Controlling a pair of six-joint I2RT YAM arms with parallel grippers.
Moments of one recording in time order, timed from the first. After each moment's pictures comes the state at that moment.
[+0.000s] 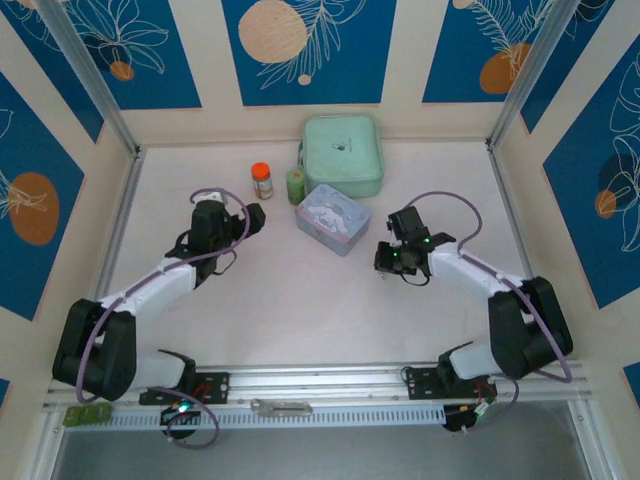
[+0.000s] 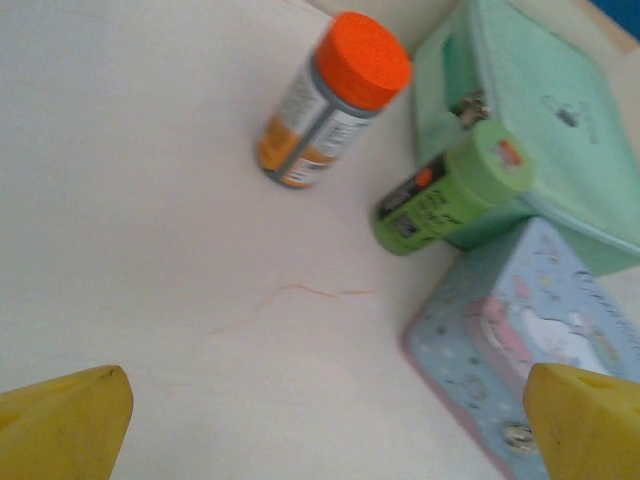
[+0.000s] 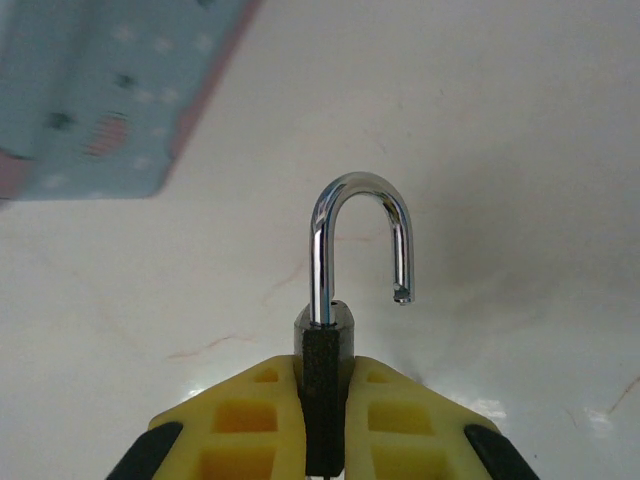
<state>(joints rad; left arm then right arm) -0.32 1.30 0.71 0.05 -0.07 -0.61 0.38 1.42 0.78 -0.49 -0.13 0.53</state>
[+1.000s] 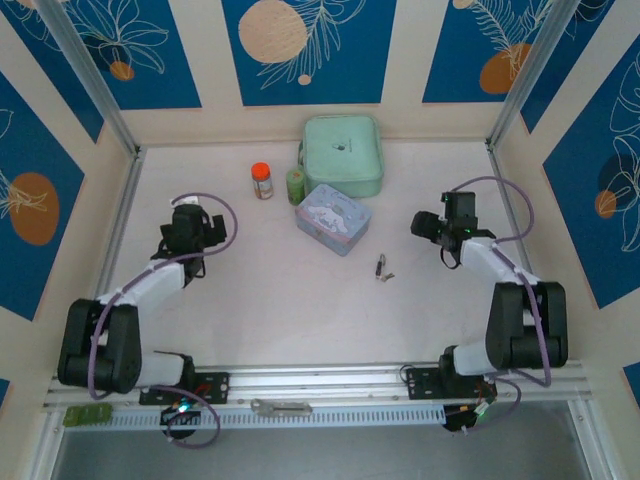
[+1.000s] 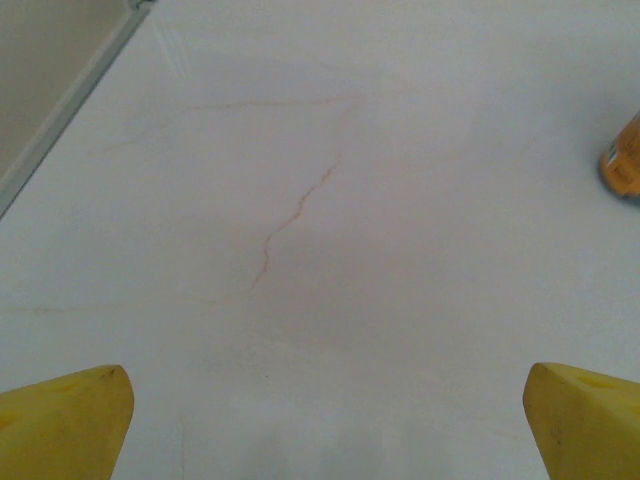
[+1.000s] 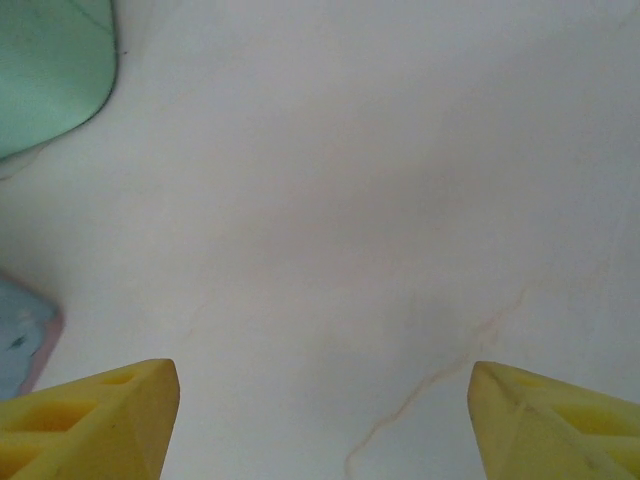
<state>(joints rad) -0.14 1.35 0.65 0.08 -0.34 -0.18 0.00 1.43 0.77 -0.18 -0.02 0.29</state>
